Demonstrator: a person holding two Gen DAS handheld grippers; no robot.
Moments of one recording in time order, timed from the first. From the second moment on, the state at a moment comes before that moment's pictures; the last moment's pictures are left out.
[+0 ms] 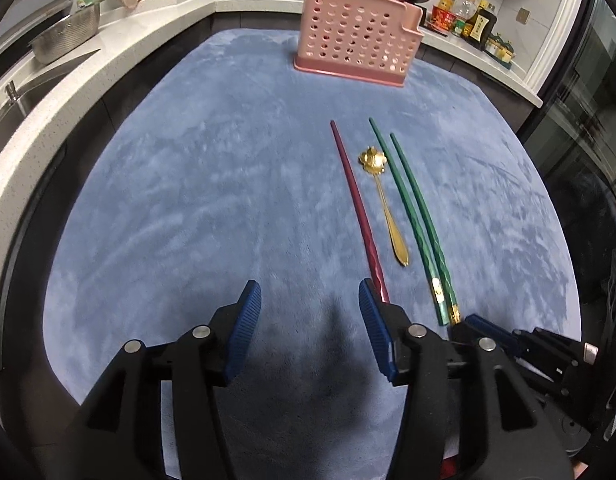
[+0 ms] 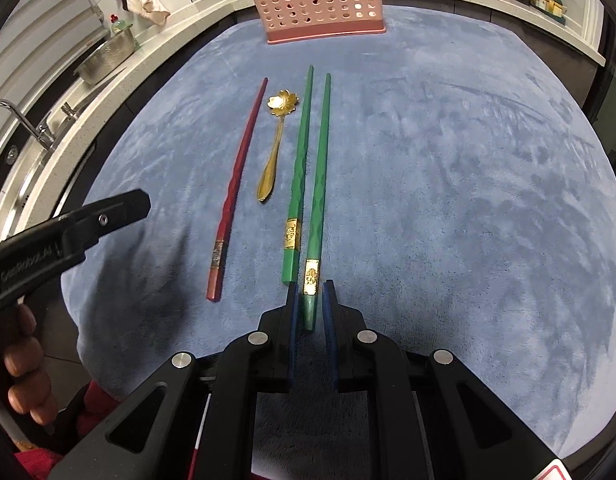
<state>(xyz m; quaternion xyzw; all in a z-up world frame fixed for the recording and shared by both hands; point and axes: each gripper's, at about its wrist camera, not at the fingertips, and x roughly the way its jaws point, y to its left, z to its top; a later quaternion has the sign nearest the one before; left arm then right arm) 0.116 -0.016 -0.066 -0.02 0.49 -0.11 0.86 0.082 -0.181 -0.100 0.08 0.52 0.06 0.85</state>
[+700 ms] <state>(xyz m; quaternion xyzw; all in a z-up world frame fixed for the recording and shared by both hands) 0.108 -0.050 -0.083 0.01 0.51 -0.15 0.84 0.075 -0.205 -0.102 0.10 0.51 0.02 0.85</state>
